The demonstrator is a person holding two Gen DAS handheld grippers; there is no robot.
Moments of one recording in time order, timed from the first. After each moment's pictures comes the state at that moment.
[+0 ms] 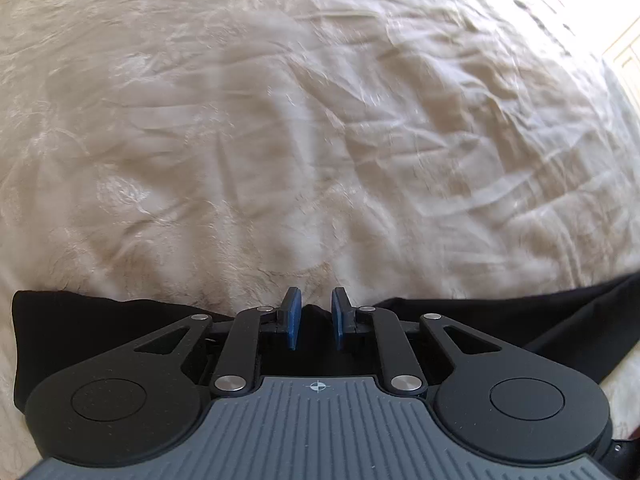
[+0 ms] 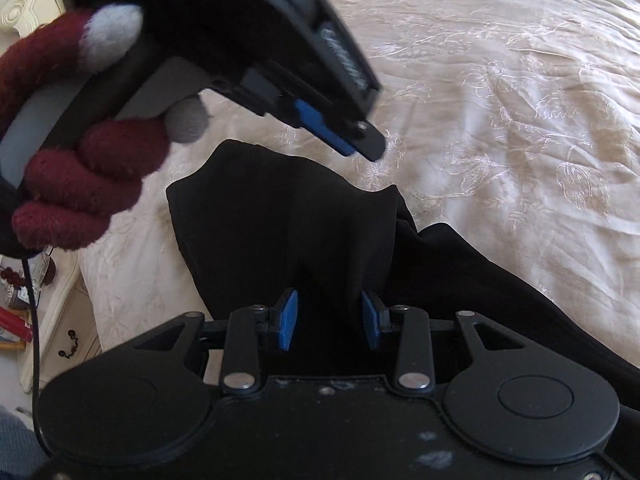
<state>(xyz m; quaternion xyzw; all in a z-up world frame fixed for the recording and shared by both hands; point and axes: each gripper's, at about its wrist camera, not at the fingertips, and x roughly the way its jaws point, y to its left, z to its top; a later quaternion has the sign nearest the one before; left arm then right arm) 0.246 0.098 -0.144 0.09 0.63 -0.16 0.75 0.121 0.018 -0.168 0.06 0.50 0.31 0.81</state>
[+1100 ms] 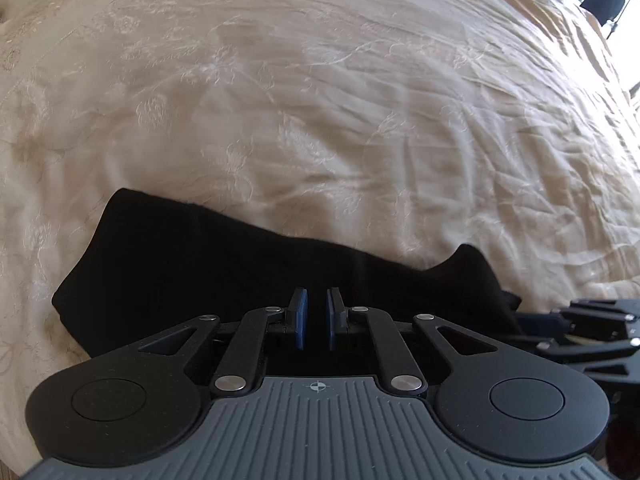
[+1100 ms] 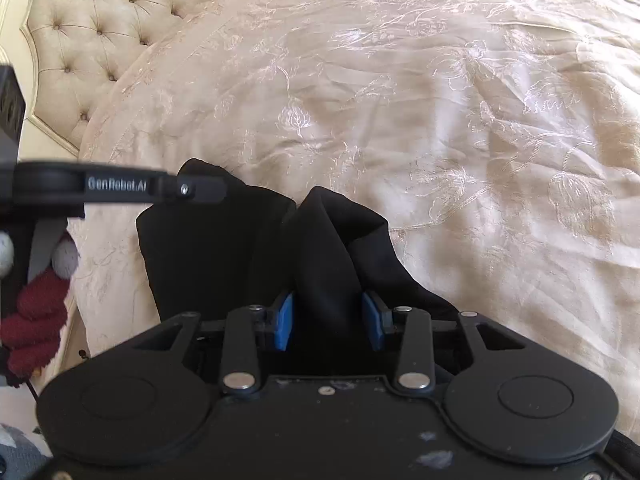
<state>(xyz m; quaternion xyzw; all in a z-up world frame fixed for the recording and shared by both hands) 0.196 0.226 -0.145 -0.03 0.57 -0.01 0.82 0.195 0.007 -0.190 0.09 0.55 0.30 0.77</state>
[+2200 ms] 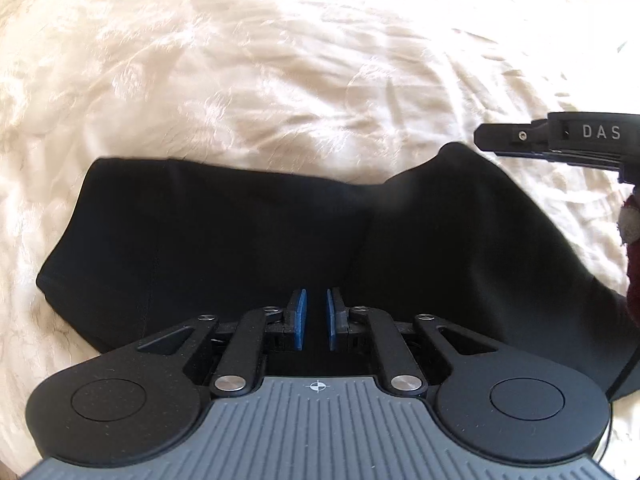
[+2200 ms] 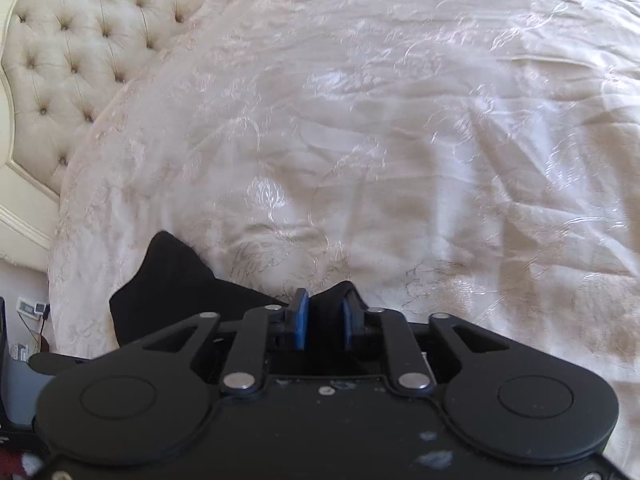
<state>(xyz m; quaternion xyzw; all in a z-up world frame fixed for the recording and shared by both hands) 0.172 0.228 -0.151 0.00 0.58 -0.06 0.82 0.258 0.022 -0.191 0.13 0.51 0.26 0.81</state>
